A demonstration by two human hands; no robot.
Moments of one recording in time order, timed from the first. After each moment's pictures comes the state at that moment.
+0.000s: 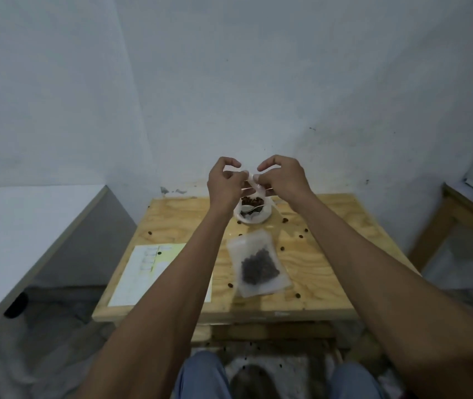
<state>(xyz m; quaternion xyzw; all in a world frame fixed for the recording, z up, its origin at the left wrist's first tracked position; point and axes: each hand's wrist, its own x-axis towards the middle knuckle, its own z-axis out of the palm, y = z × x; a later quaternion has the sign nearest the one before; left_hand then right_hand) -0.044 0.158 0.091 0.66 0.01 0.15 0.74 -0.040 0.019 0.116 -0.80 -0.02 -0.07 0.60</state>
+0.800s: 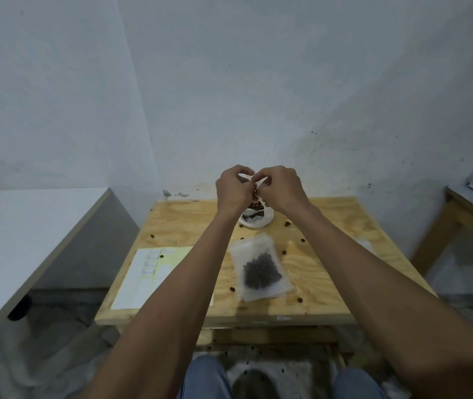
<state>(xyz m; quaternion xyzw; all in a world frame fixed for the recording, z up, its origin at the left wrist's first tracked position) -0.035 0.151 0.091 0.78 0.02 0.16 0.61 -0.043 0.030 0.109 -0.92 -0.07 -0.14 0.37</state>
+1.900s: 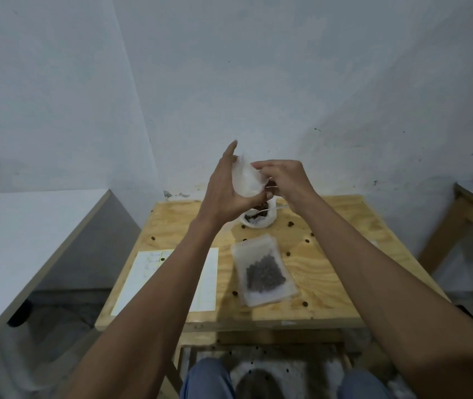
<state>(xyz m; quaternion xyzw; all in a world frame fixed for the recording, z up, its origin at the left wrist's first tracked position) -0.038 0.186 0.084 0.85 -0.18 0.26 0.42 -0.039 0.026 0.123 -0.72 -0.04 -0.03 0.69</state>
